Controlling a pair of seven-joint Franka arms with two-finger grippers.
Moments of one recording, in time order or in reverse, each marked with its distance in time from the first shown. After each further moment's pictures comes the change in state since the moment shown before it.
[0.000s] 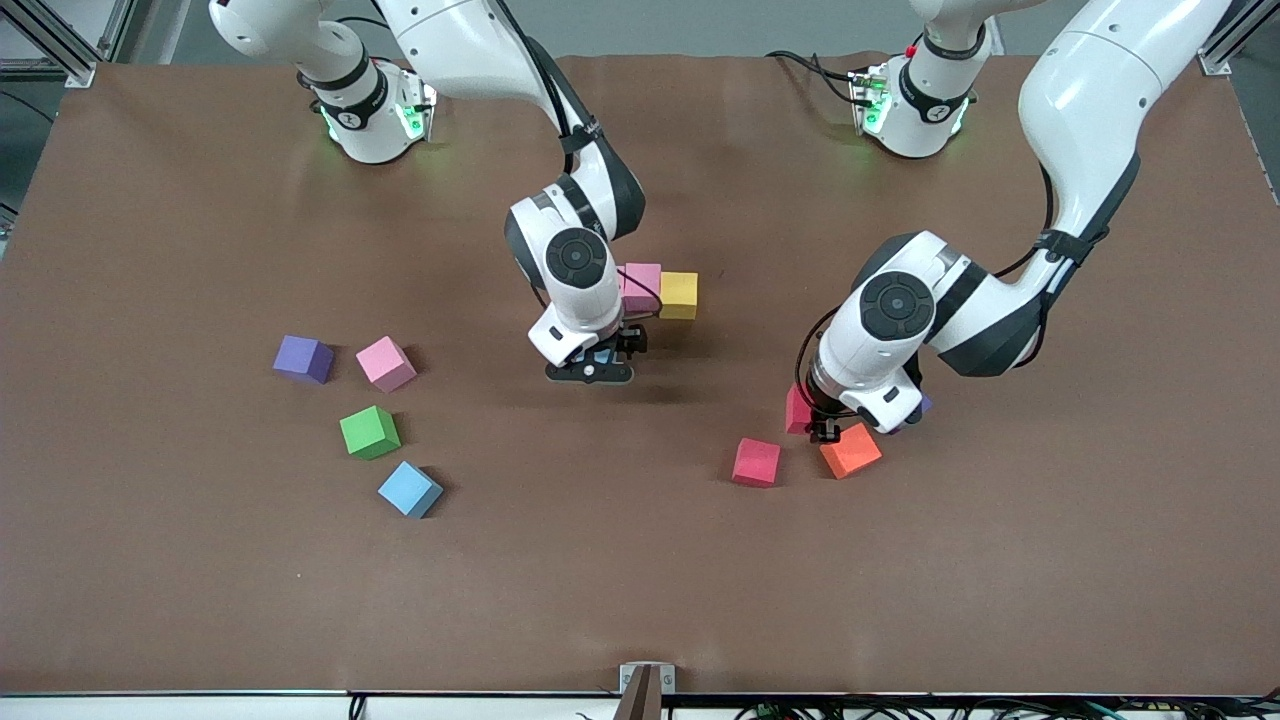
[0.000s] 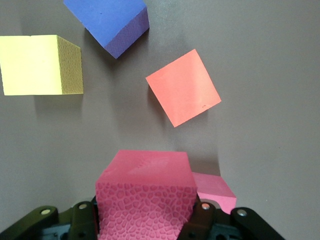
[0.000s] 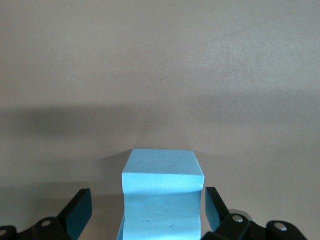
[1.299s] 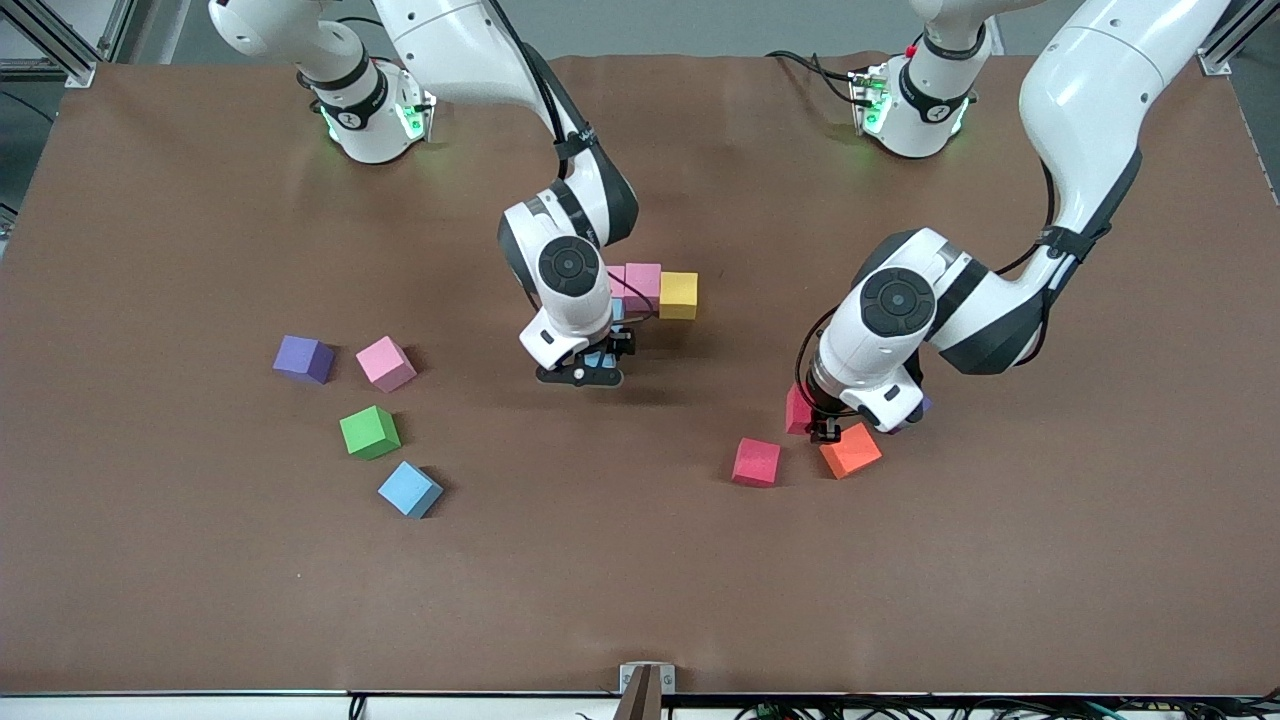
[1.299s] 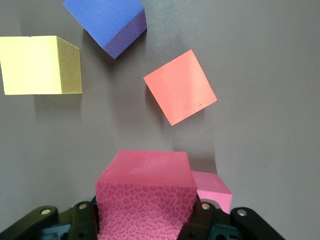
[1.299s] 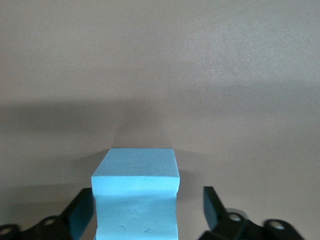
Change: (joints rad) left arm 0.000 -0.009 -0.002 0.001 0.000 0.000 0.000; right arm -0.009 -0.001 -0.005 -0.020 -0.001 -0.024 0.000
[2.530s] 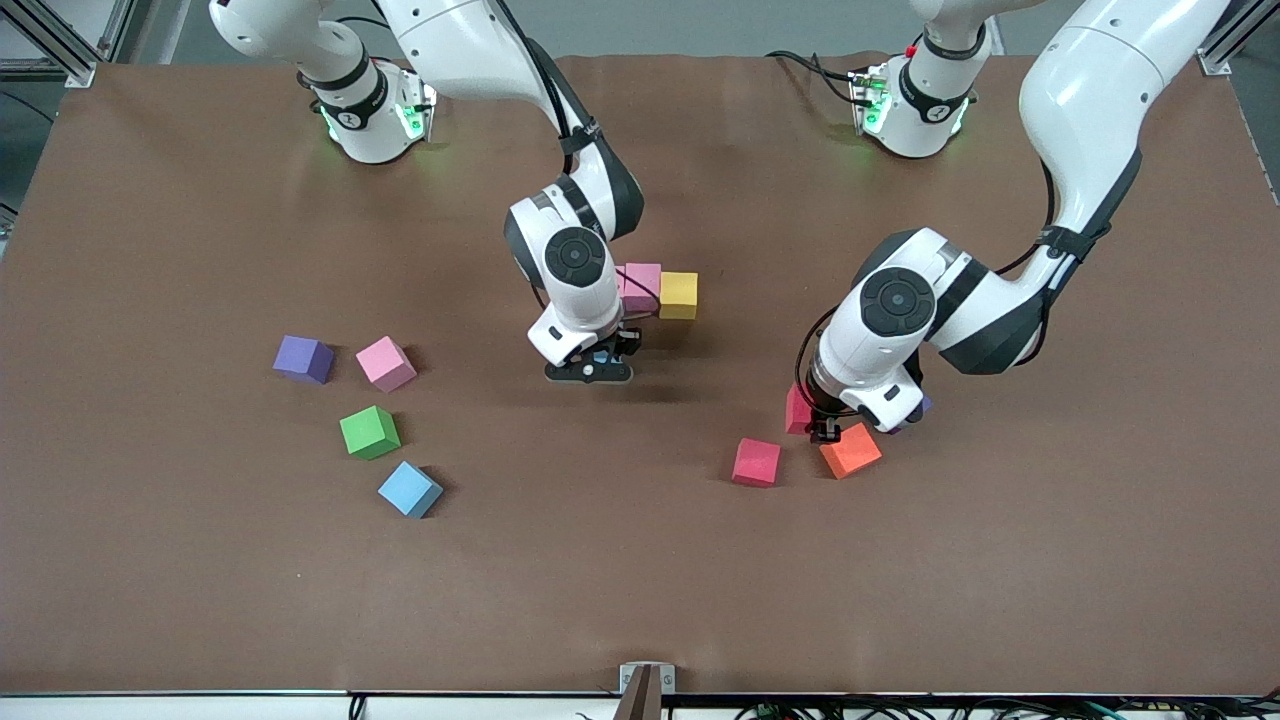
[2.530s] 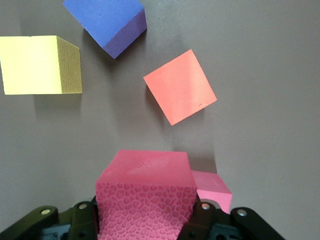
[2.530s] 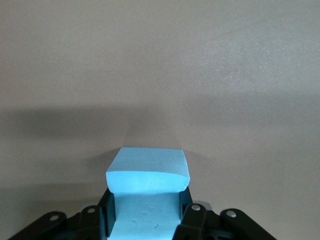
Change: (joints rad) left arm 0.000 0.000 0.000 0.000 0.000 0.000 0.000; right arm 0.012 0.000 0.004 0.004 -0.001 0.038 -0.003
